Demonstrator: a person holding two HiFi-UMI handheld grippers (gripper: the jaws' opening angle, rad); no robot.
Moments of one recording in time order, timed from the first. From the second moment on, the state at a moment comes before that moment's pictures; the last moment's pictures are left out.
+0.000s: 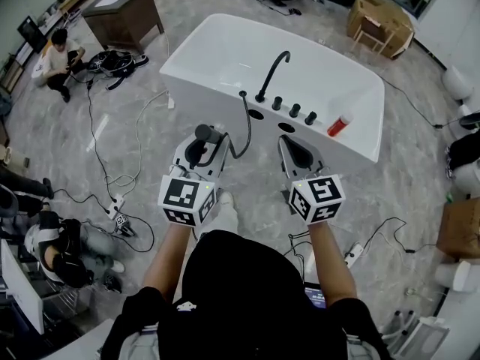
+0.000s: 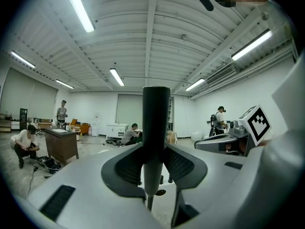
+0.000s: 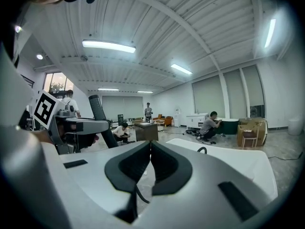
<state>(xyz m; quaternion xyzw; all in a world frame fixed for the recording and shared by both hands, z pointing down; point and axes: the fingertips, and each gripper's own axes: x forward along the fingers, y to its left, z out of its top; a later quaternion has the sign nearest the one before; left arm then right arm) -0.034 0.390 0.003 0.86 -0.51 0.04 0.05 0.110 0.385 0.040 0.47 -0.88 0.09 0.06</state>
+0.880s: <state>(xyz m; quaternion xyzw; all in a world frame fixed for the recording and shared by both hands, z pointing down) -0.094 0.202 -0.022 0.88 -0.48 0.03 0.04 0.042 0.207 0.045 0.50 -0.86 0.11 0.08</state>
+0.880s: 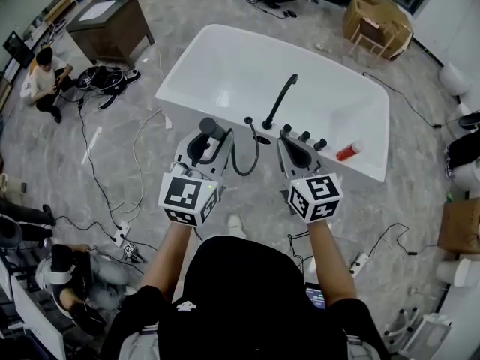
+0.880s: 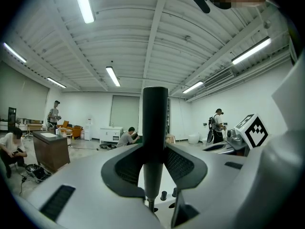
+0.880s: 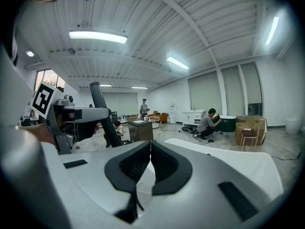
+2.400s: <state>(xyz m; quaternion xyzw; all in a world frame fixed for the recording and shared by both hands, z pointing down) -0.071 -0.011 0.042 0.86 -0.50 0.07 0.09 0.059 -0.013 0.127 0.45 -0.87 0.17 0.13</state>
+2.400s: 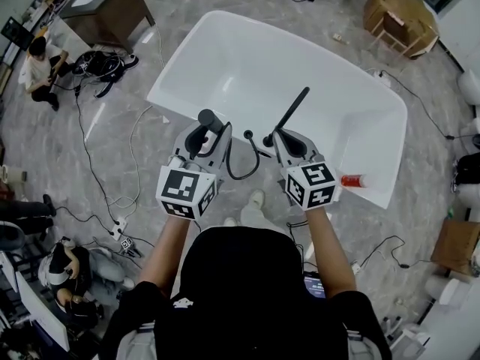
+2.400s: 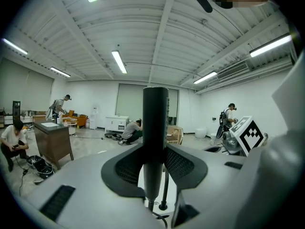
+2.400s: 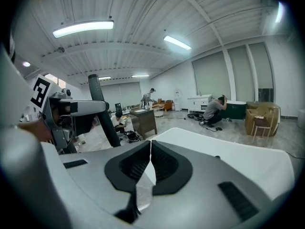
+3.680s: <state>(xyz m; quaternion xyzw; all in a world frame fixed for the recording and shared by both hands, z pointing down) -0.066 -0.115 0.132 0.86 -0.47 0.13 0.15 0.073 -0.073 0.257 0.44 -0.83 0.27 0.22</state>
